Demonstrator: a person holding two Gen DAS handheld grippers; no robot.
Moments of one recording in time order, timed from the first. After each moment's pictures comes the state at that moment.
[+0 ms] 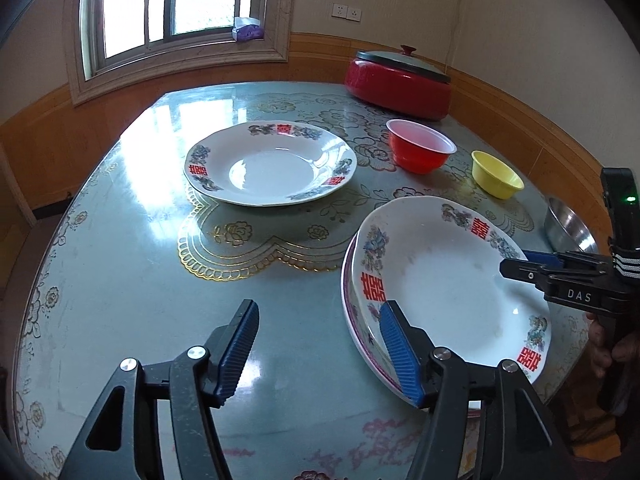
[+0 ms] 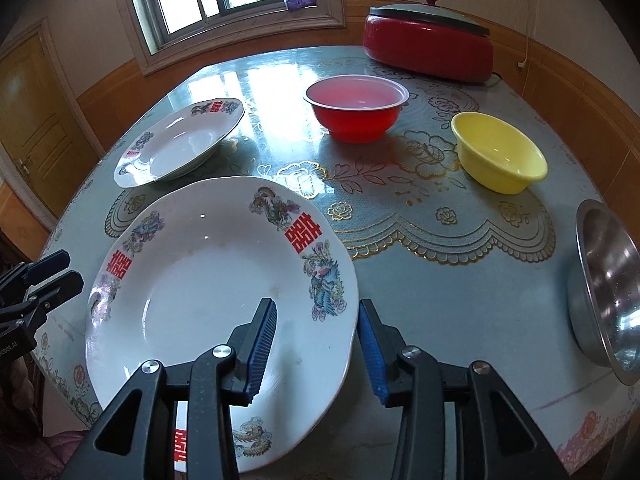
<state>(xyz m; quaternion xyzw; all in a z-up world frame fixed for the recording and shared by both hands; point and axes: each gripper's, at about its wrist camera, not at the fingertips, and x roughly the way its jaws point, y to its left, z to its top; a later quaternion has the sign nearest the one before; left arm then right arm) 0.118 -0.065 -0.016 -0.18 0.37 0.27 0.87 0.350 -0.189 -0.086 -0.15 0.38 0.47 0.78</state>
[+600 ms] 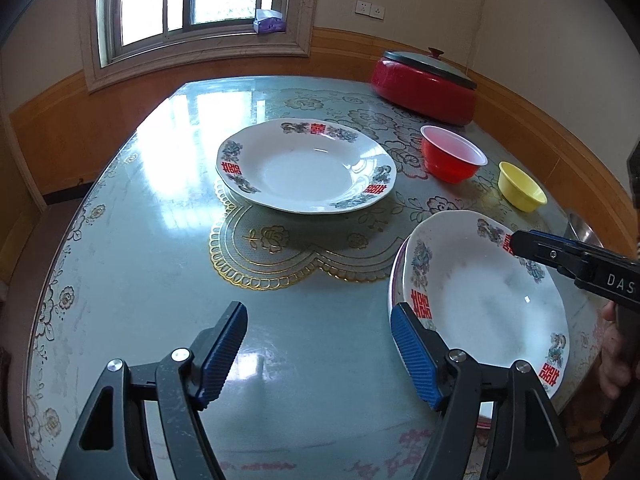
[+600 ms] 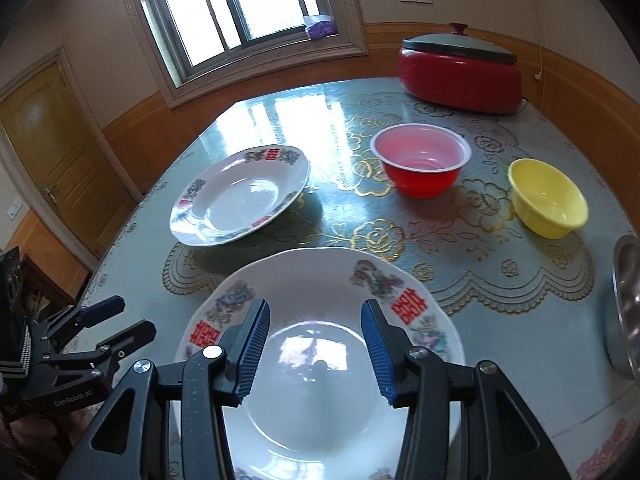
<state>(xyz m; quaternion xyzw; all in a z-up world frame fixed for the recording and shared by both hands) 0.108 -0.033 -0.015 -0.20 0.37 0.29 0.86 0.320 -0.146 -0.048 -0.09 0.36 0.52 0.77</state>
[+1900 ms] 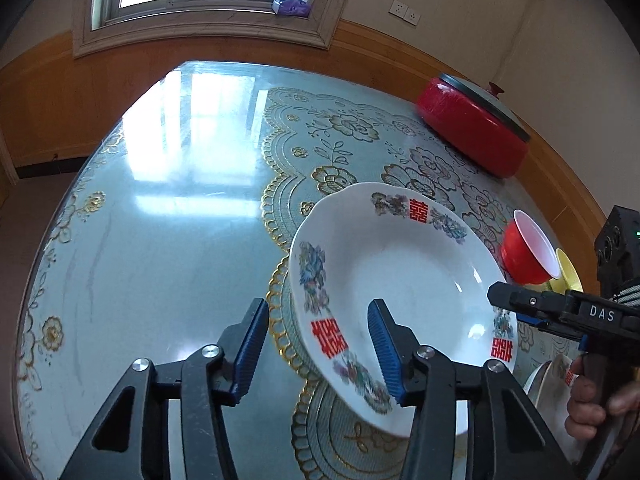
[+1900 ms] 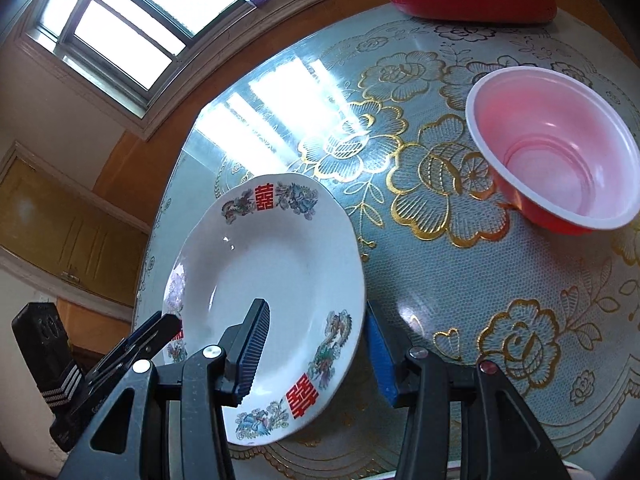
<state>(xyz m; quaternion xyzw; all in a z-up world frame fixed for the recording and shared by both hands) 0.179 0.168 -0.040 -0.27 0.36 0.25 0.86 0.402 0.029 -0.074 0.03 0.51 0.50 0.70</state>
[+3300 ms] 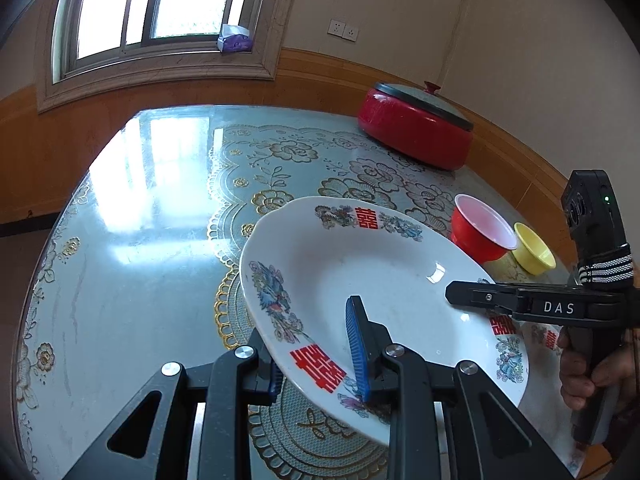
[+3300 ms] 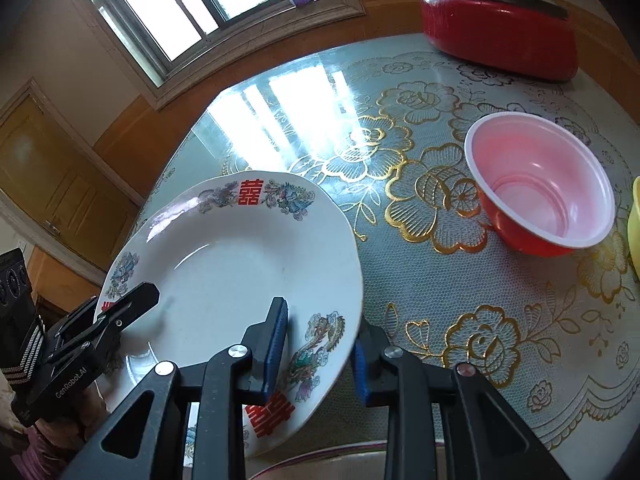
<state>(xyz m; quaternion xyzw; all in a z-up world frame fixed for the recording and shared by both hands) 0.171 0.118 -0.018 -0.20 0.32 0.20 0.91 0.374 -0.005 -0.060 -0.05 0.44 0.52 0.74</state>
